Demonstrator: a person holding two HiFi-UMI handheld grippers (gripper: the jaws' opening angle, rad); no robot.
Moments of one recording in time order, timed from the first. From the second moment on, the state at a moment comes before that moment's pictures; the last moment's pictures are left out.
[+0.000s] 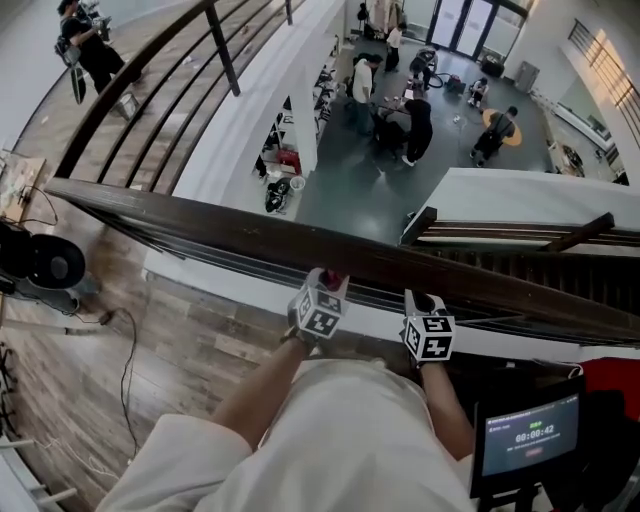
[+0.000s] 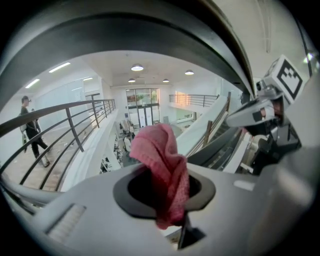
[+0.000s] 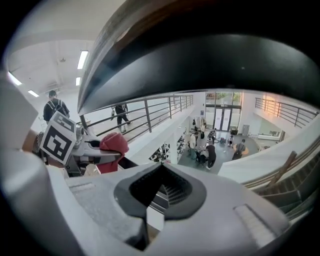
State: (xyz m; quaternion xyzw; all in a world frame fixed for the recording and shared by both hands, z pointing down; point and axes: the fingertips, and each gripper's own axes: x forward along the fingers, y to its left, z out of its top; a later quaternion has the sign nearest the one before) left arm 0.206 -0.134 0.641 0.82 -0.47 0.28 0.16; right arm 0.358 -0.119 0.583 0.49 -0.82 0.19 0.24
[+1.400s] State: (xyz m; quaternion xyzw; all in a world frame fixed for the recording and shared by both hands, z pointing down) left arm 0.050 -0.147 0.637 0.78 -0.55 0.24 0.20; right arm 0.323 -0.130 0.573 0.53 -0.79 0.18 0.24
